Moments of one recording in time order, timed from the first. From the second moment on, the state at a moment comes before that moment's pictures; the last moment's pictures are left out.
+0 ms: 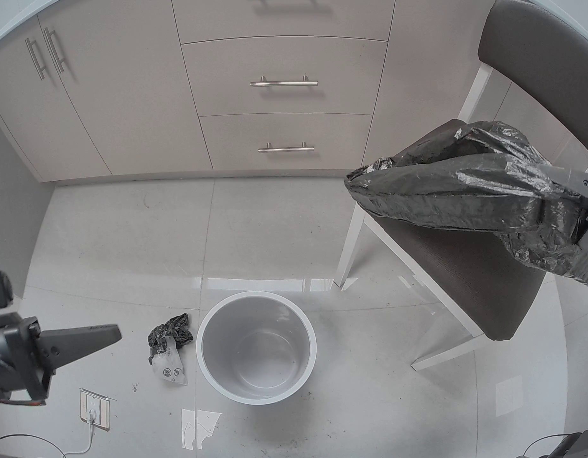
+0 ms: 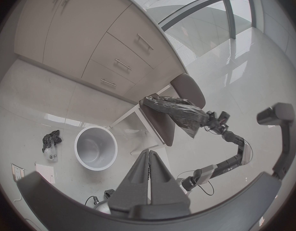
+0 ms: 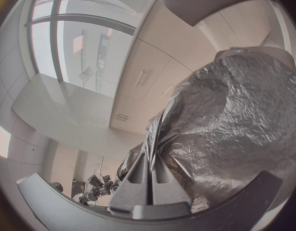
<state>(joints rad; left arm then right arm) -0.41 0.87 -0.50 -0.14 -0.45 -0.52 0.24 1.11 -0.85 -0.25 0.55 0.83</state>
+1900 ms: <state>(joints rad) -0.47 1.79 -0.86 -0.49 -0.97 -0.86 0.65 1.03 -1.14 0.10 0.56 0.68</state>
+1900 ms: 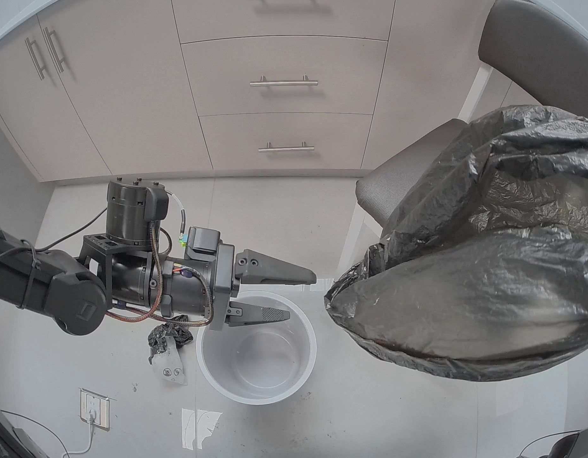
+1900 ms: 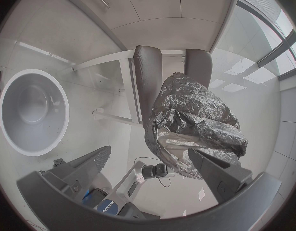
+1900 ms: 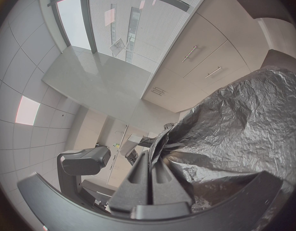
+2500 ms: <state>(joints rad) -0.53 1.85 -0.90 -0.56 -0.97 -0.86 0.75 1.08 -1.17 0.10 0.58 0.67</state>
